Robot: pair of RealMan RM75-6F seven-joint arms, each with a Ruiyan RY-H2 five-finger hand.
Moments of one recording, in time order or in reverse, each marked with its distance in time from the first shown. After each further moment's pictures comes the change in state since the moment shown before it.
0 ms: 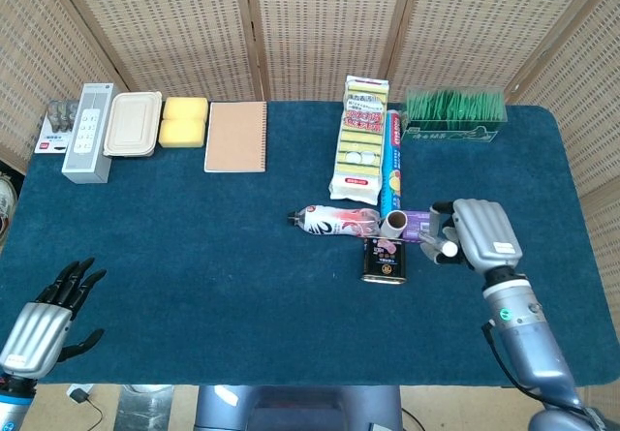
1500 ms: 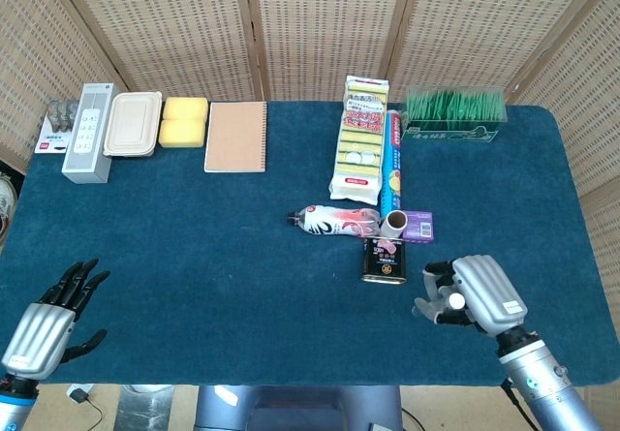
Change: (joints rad) left arm 0.000 -0.011 -0.004 0.010 0.013 -0.004 0.005; right arm -0.269 0.042 -0.187 -0.022 -0.655 -0.042 0.379
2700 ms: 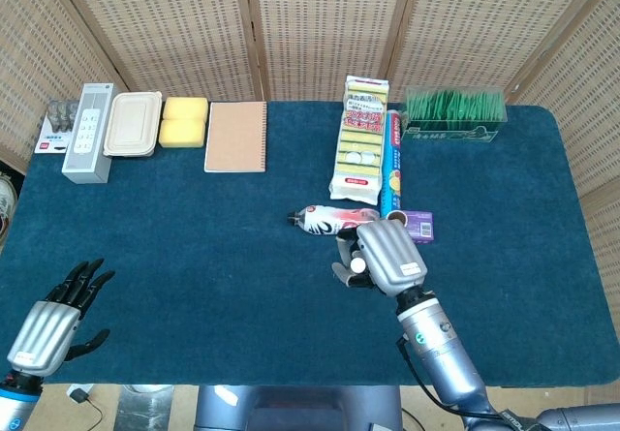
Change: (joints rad) left arm -0.016 -0.006 0.001 0.012 -0.007 -0.022 -0.003; right arm 0.403 -0.500 0.216 -0.001 0.584 0.208 -0.635
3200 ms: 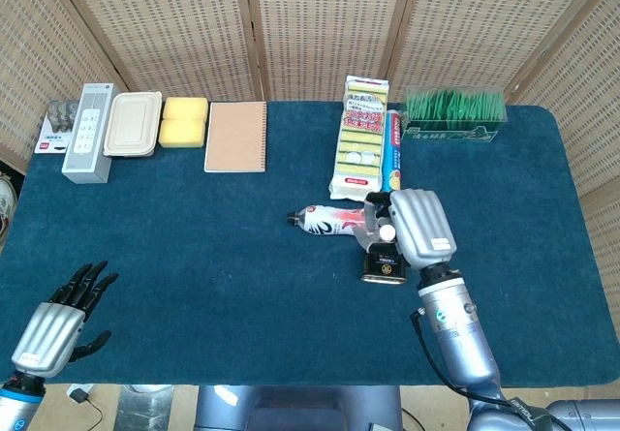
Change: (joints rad) left arm -0.001 -0.003 0.011 -0.003 0.010 -0.009 0.045; right arm 0.003 0.073 0.108 0.007 0.054 0.065 0.056
